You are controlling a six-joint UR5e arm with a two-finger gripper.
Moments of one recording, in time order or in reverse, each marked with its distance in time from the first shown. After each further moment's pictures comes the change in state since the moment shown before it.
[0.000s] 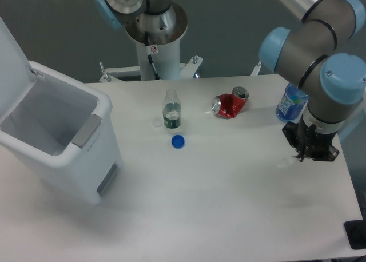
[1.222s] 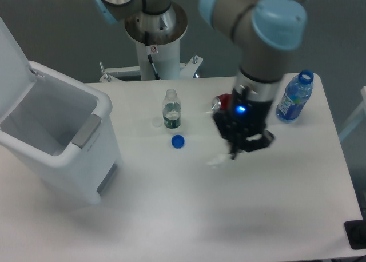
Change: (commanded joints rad) arm -0.228 0.351 -0.161 0.006 -0.389 -0.365
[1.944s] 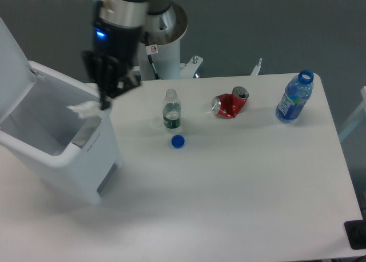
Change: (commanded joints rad) arm -0.321 0.194 -0.137 0.000 -0.003 -0.129
